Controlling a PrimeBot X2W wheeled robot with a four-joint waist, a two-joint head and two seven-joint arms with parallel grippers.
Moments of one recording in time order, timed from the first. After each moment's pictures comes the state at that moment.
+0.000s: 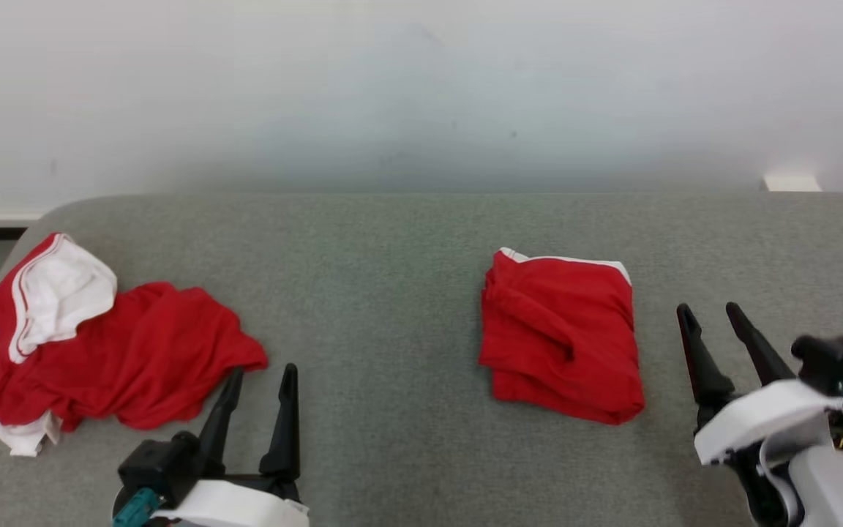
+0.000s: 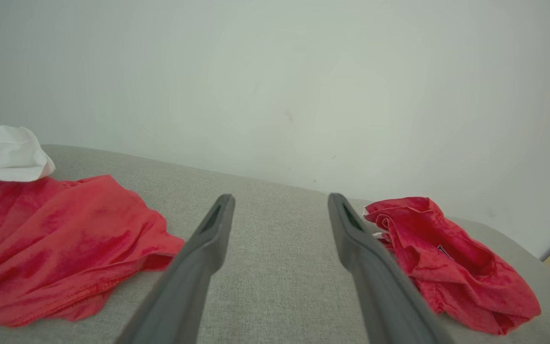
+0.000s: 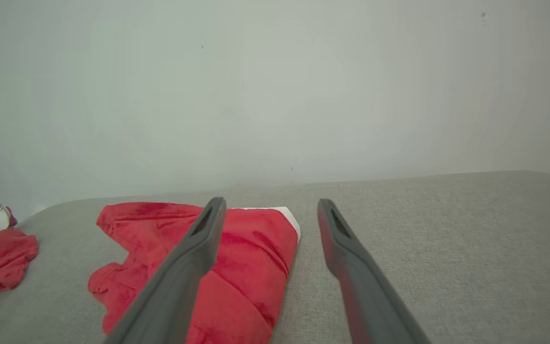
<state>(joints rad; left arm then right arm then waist) -0.11 0.05 -0.12 0.18 -0.30 -0.06 -0.26 -0.38 -0.19 0.25 0.47 0.56 0.13 -0.16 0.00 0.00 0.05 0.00</state>
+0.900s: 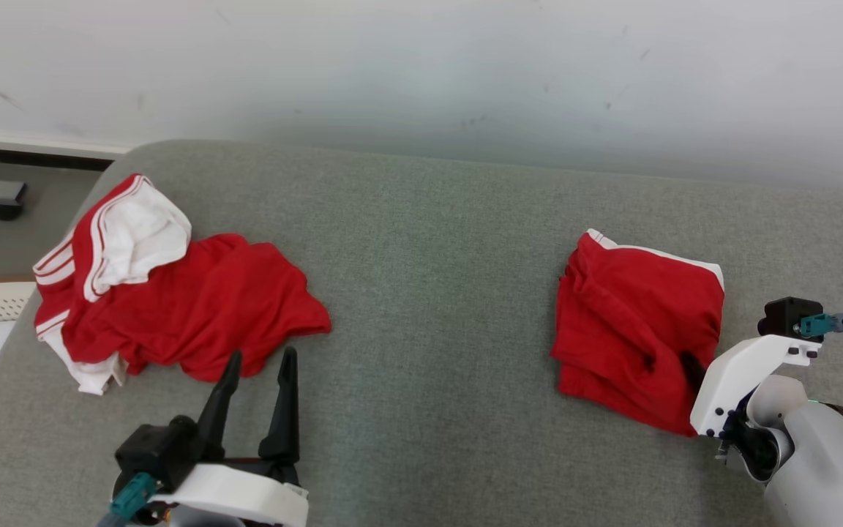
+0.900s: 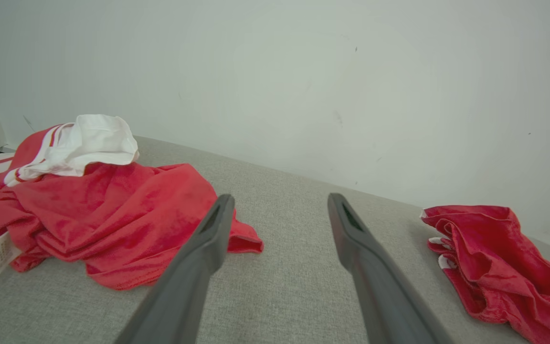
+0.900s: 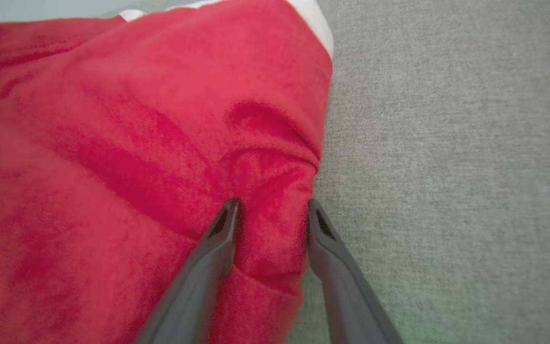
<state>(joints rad) -0.14 0.05 -0.12 0.19 -0.31 -0.07 -0.26 -0.72 -0.12 0.22 1.09 0.62 0.13 0.25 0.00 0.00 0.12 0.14</state>
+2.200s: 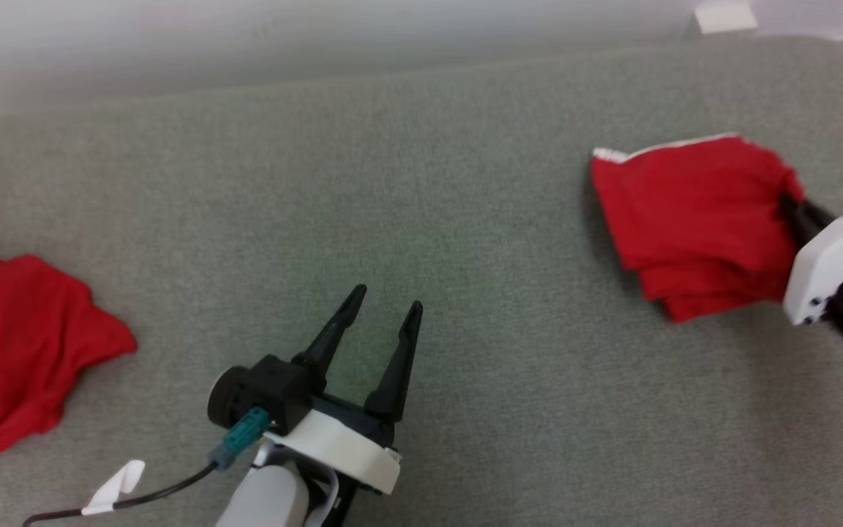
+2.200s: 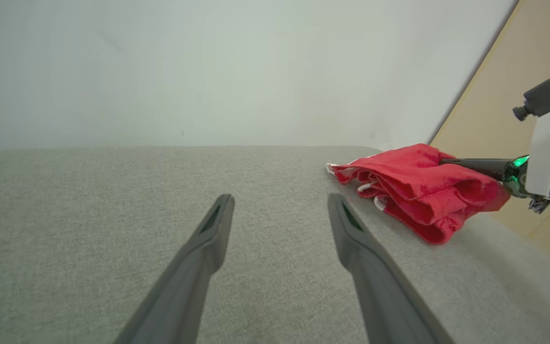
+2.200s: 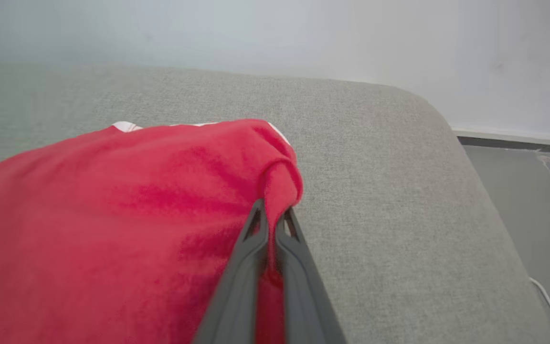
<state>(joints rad) -0.33 0.05 -0.37 0.22 -0.23 -0.10 -0.26 -0.93 -0.37 0.59 0.97 0.71 0.13 0.04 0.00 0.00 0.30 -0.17</state>
